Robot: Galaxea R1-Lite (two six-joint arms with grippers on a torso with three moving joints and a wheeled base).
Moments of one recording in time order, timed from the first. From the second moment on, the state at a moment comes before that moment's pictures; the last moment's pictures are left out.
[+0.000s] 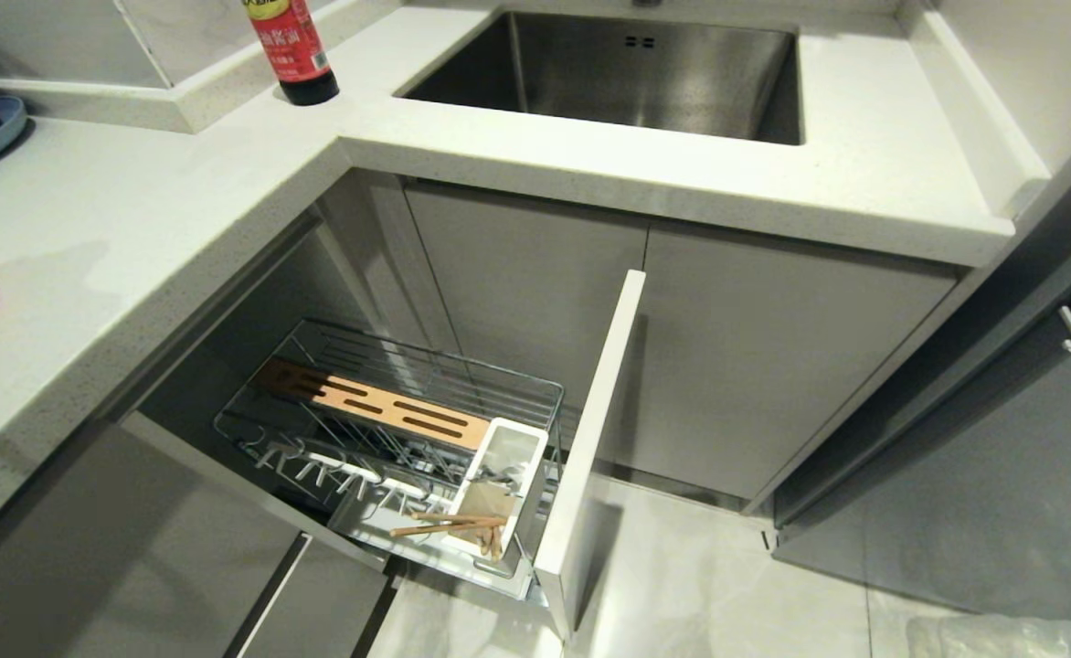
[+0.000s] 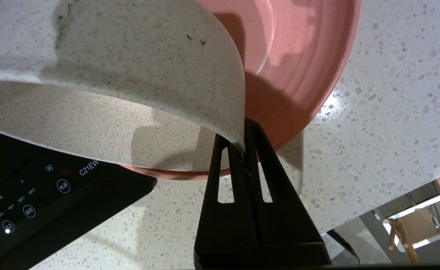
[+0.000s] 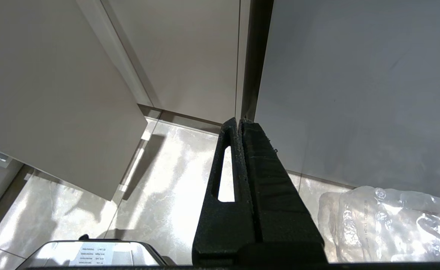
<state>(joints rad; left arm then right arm) 0.51 1.55 -1.96 1.19 0.11 -0.15 0.01 0.00 0.00 0.00 0.00 0.02</state>
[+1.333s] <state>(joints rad) 0.47 1.33 -1.96 1.02 0.11 -0.24 0.01 0.00 0.00 0.00 0.00 0.02</state>
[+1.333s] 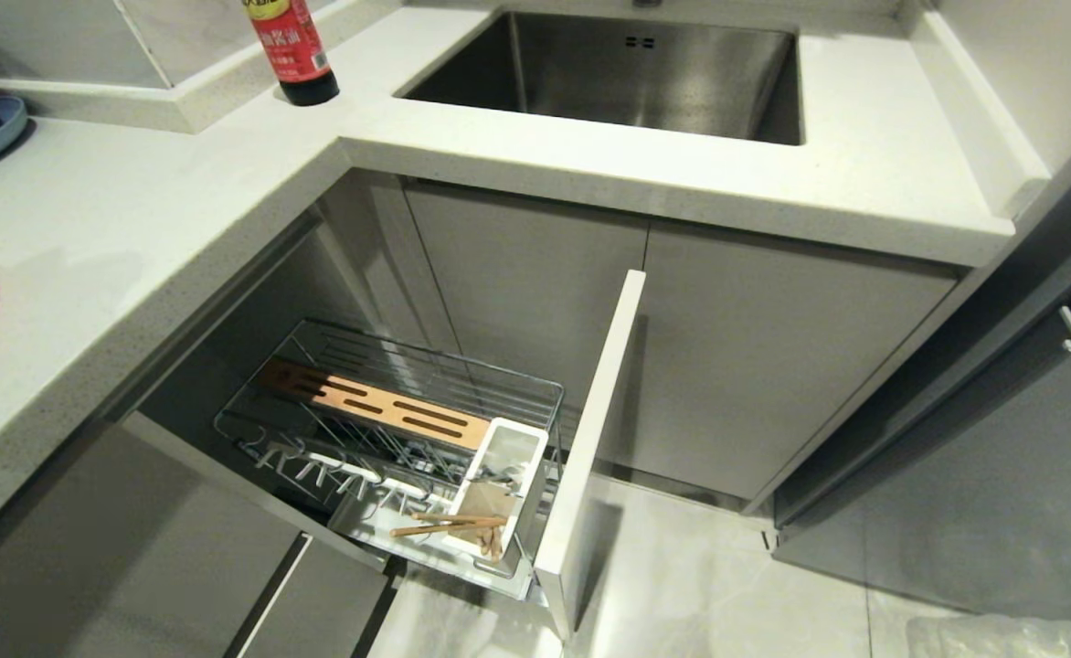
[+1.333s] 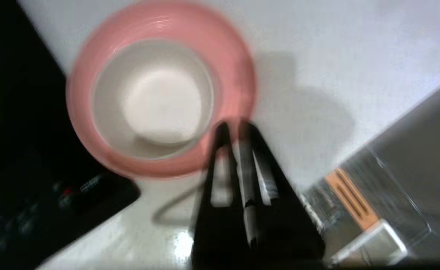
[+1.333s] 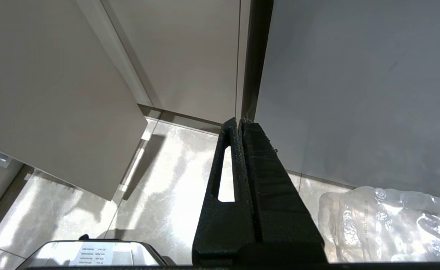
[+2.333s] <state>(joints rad) -0.39 1.16 -1.61 0.88 0.11 -0.44 0.01 0.00 0.00 0.00 0.00 0.02</state>
